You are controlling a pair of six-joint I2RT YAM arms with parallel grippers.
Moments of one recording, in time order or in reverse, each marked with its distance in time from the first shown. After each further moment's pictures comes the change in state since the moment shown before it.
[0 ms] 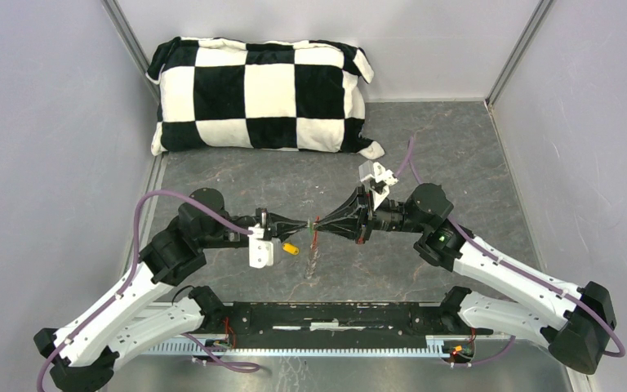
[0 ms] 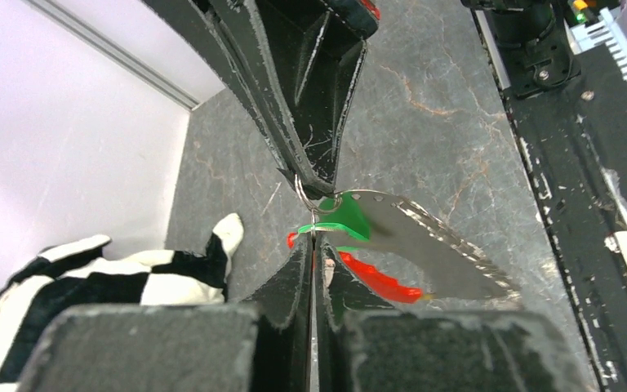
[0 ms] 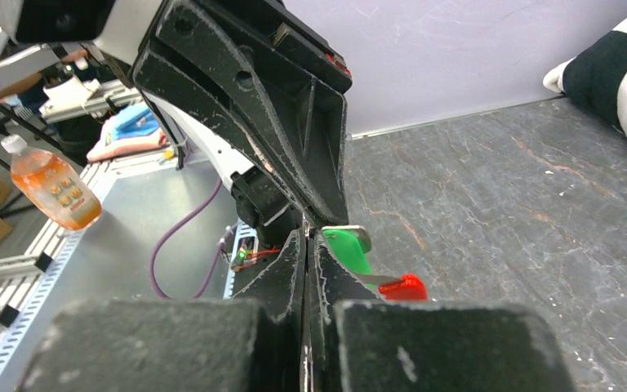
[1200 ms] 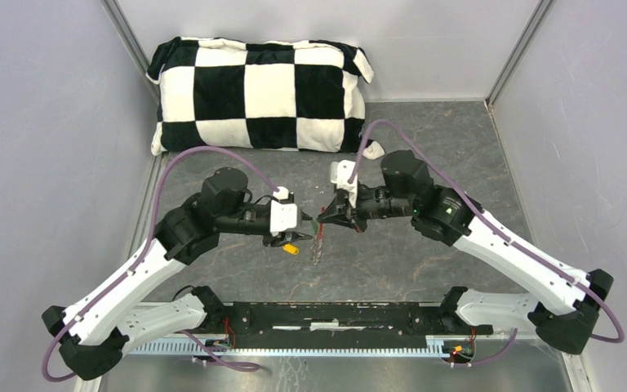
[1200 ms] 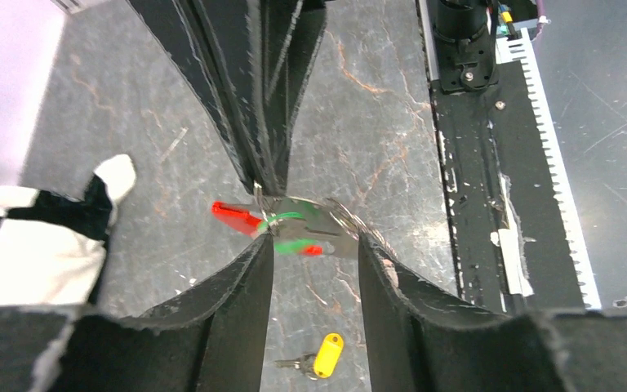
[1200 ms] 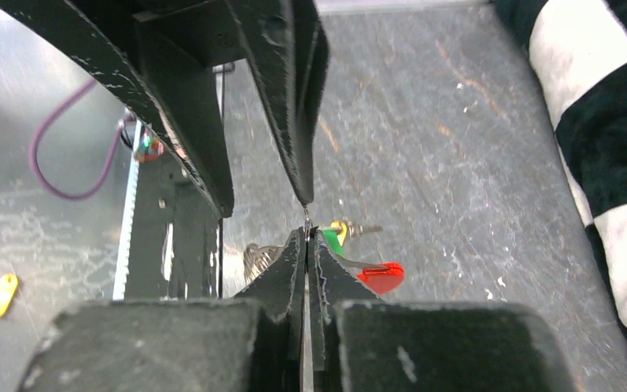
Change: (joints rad) left arm 0.001 0.175 0.169 -0.206 -0.010 -0.234; right arm 0.034 0.130 0.427 -0.785 0.105 -0.541
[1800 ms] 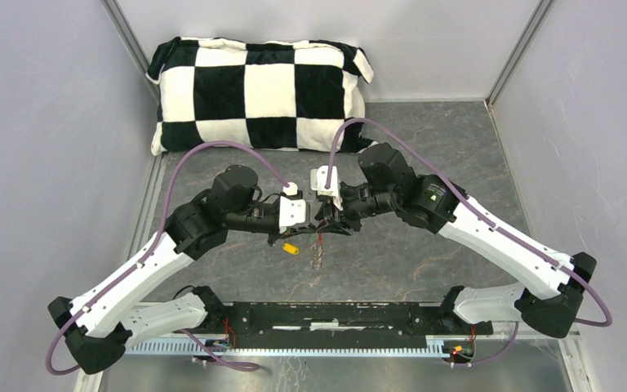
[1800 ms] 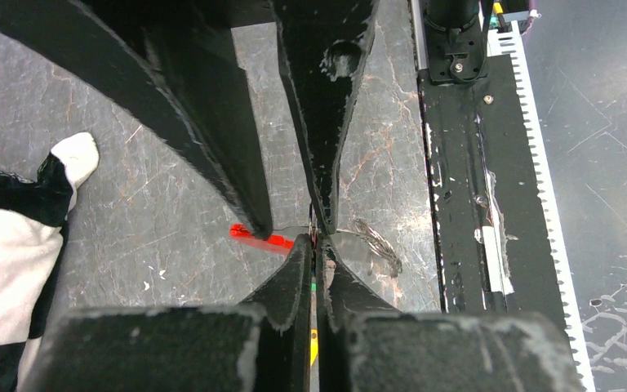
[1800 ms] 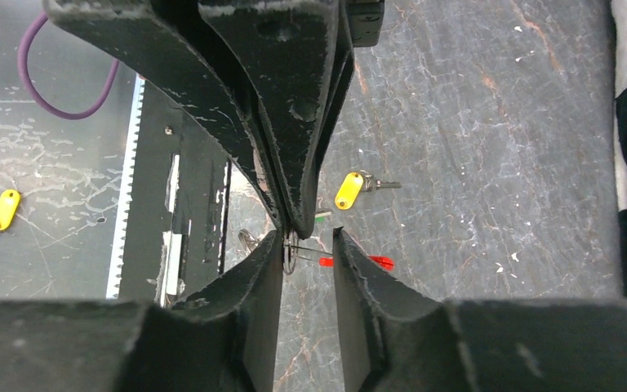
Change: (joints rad) left arm -0.006 0.066 0.002 -0.003 -0.001 -0.048; right arm 0.042 0.153 0.186 -0.271 0.007 -0.159
